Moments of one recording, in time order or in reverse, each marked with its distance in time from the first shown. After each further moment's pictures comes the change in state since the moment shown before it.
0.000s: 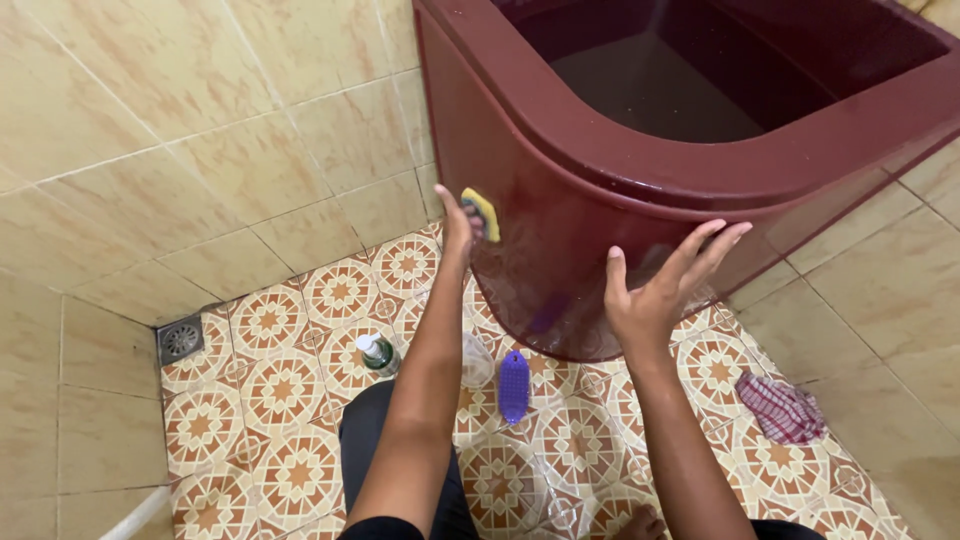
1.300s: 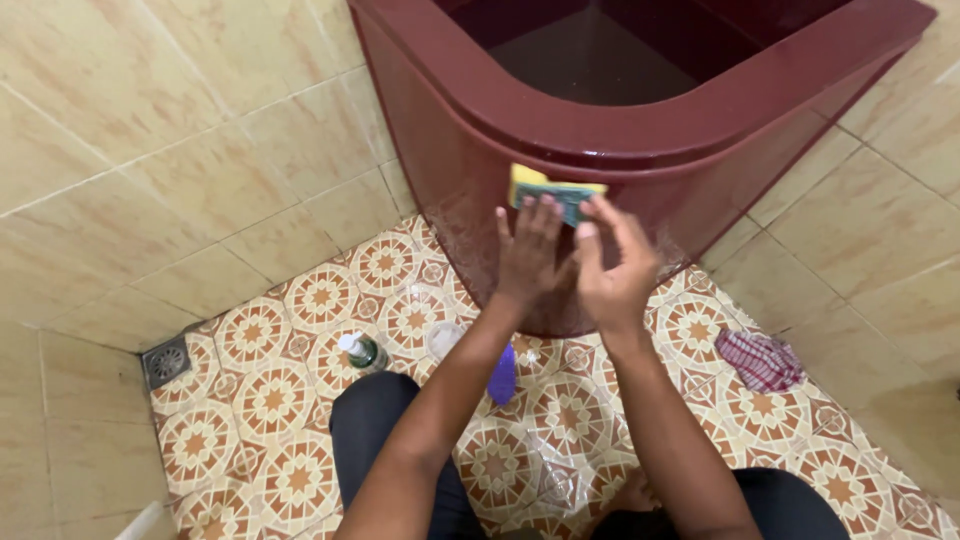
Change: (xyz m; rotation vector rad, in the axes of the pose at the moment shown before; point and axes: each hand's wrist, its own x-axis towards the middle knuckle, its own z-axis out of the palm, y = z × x) left_hand -0.198 -0.033 0.104 1.116 0.119 1.633; right_hand 0.006 -0.024 -0.032 0.418 -0.041 0.138
